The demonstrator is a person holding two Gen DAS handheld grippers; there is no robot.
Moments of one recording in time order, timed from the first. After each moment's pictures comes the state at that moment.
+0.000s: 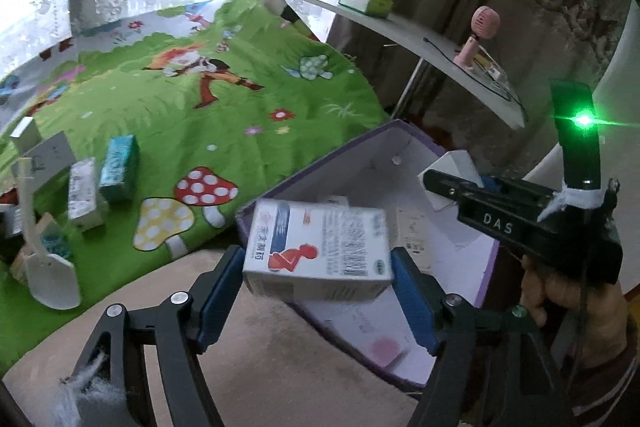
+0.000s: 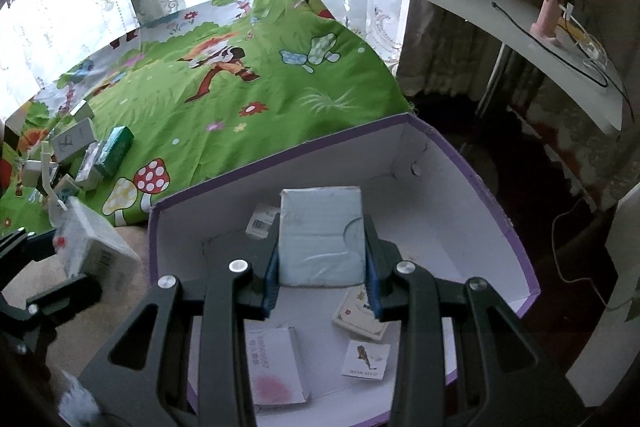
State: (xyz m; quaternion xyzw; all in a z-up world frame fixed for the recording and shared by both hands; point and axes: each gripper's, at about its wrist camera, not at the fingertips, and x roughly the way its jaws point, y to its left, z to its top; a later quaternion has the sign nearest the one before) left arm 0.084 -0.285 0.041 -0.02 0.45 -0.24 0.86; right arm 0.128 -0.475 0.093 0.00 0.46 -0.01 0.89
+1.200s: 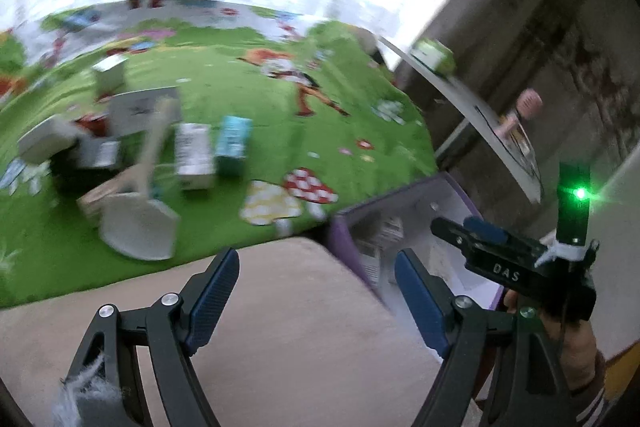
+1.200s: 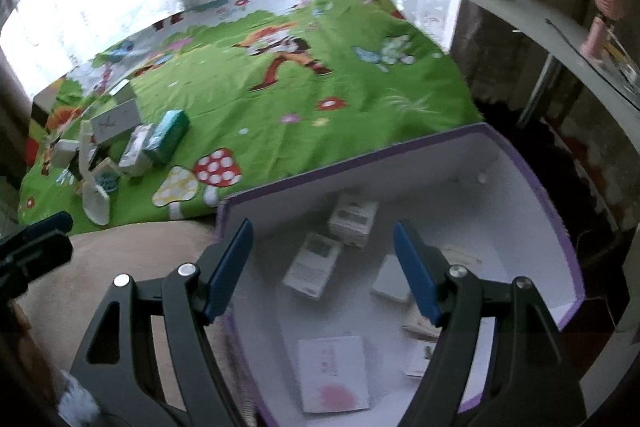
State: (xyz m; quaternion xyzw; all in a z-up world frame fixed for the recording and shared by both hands) left arm 0.066 -0.165 0.050 -0.15 0.43 -0.15 0.88; right arm 0.133 -0.411 0.088 -0.01 0.46 0.06 0.88
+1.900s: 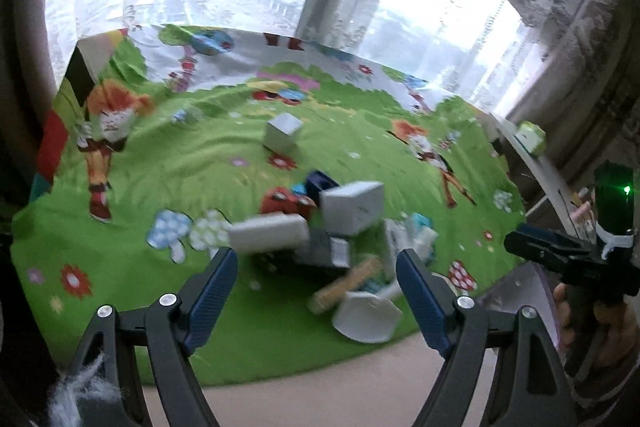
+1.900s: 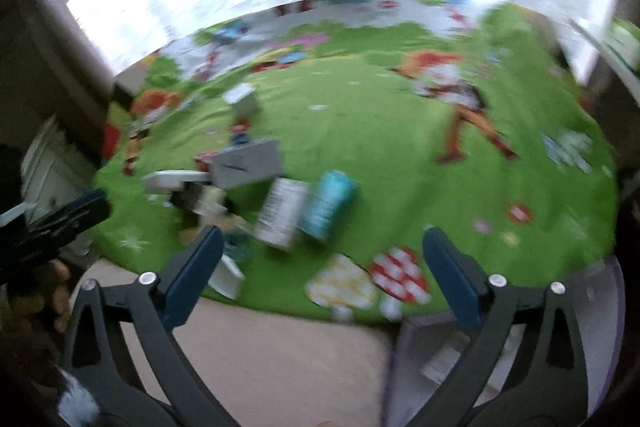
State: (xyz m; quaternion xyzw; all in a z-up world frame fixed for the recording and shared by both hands) left arm 0.105 0.009 0.077 -0.16 0.40 -0.01 0.90; right arm 0.226 -0.252 0.120 -0.04 0.48 0.26 0.83
